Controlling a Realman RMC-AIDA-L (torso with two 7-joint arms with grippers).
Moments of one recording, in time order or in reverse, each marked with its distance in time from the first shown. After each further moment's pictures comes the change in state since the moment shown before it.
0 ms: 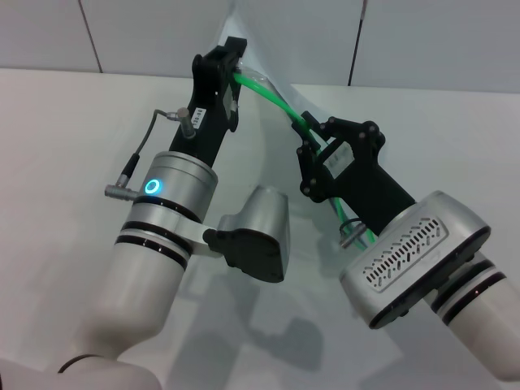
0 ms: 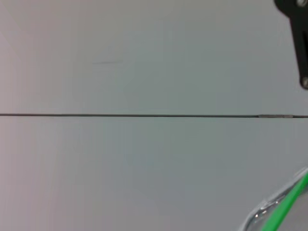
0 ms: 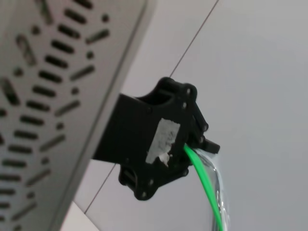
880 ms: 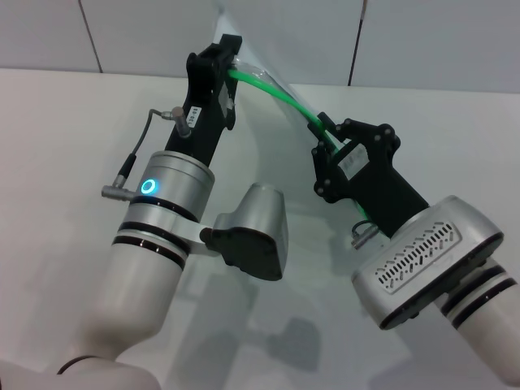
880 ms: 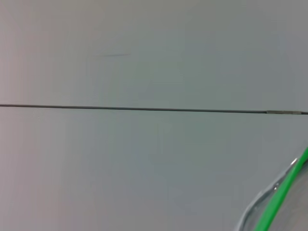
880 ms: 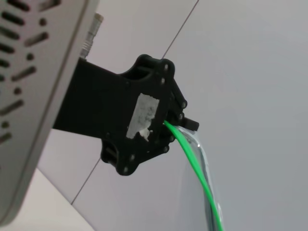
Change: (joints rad) left arm 0.003 0.000 0.000 0.000 -0.001 -0.016 -0.018; right arm -0.013 0.000 -0.003 0.028 0.015 0.042 -0.001
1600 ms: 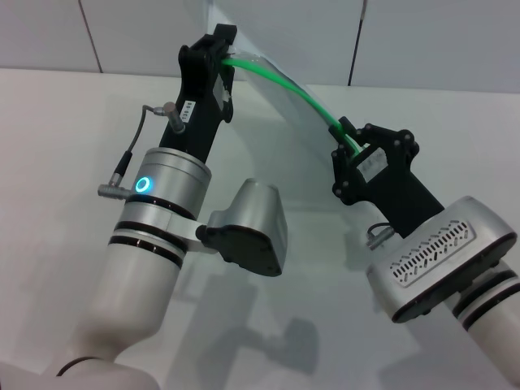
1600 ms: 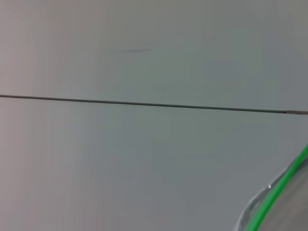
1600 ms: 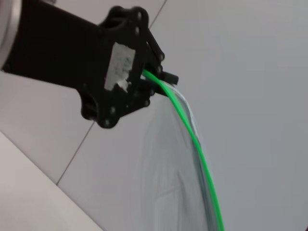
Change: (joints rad) left arm 0.003 0.000 0.000 0.003 0.016 -0.038 -0.036; right arm -0.009 0.002 0.004 0.036 0.041 0.018 0.008
